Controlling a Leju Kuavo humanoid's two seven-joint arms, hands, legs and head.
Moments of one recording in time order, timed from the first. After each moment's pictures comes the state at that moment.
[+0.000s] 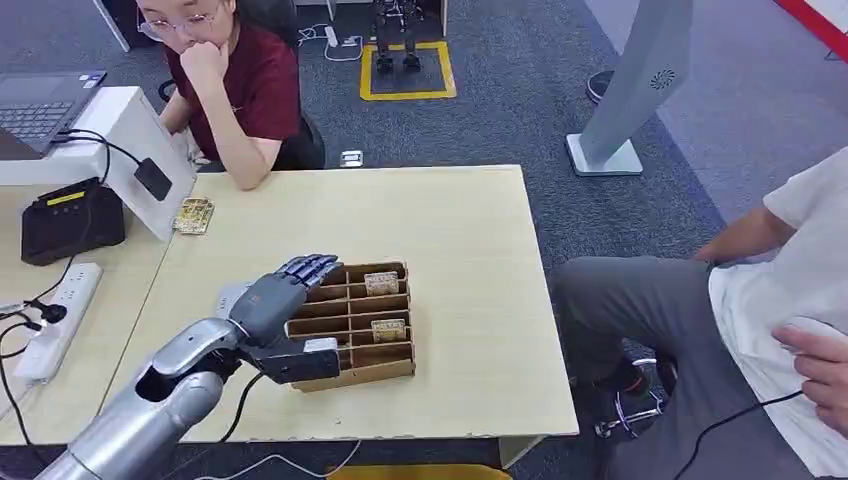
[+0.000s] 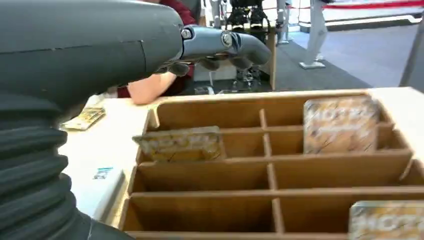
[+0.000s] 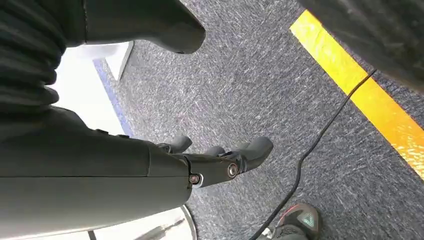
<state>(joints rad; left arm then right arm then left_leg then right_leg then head) -0.42 0.36 -0.61 -1.34 -0.73 -0.10 -0.22 -0.08 -0.03 1.54 -0.14 -0.57 -0.29 -0.04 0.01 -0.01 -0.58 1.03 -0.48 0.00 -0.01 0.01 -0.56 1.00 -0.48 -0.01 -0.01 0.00</state>
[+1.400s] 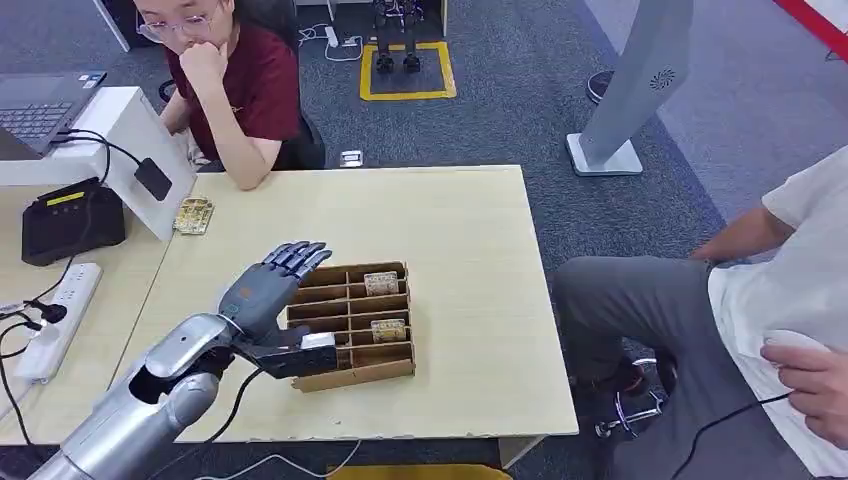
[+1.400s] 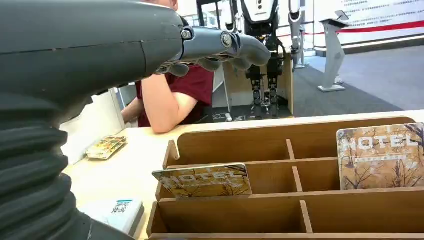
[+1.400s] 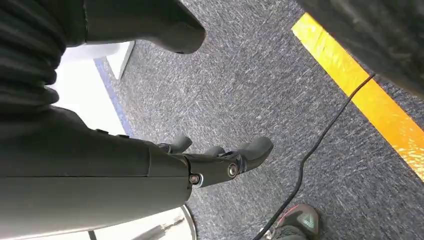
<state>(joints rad) -0.42 0.37 -0.61 -1.36 -0.85 -0.03 -0.17 -0.09 -0.03 1.55 -0.14 -0.56 -0.29 -0.04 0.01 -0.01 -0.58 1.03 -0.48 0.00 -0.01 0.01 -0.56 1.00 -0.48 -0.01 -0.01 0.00</state>
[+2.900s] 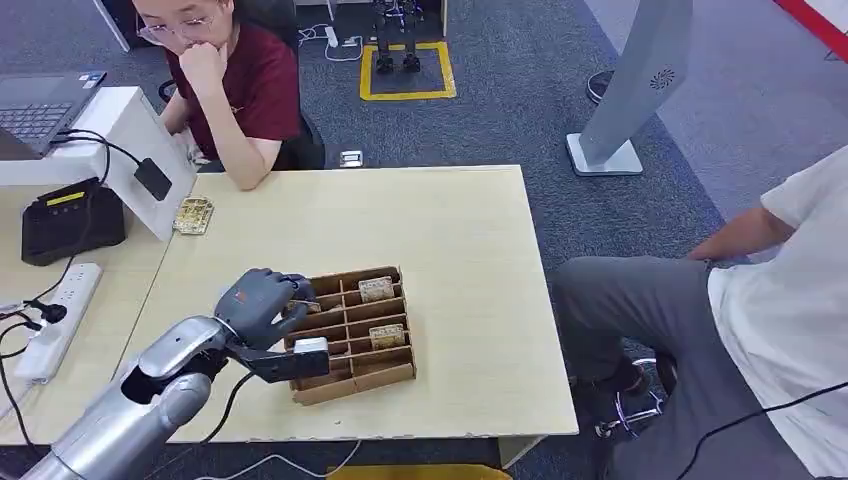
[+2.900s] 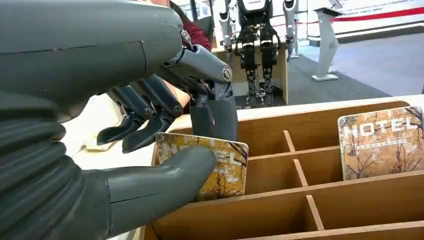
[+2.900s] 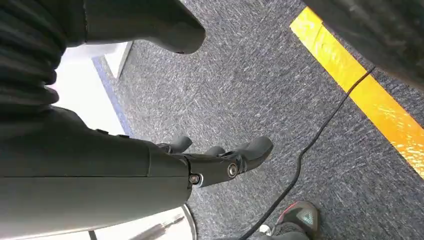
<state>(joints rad) -0.41 0.40 -0.61 -1.35 -0.81 -0.07 -0.20 -0.09 -0.03 1.55 -0.14 -0.57 -0.30 -0.04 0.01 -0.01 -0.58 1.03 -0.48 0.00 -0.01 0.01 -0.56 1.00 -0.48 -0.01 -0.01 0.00</state>
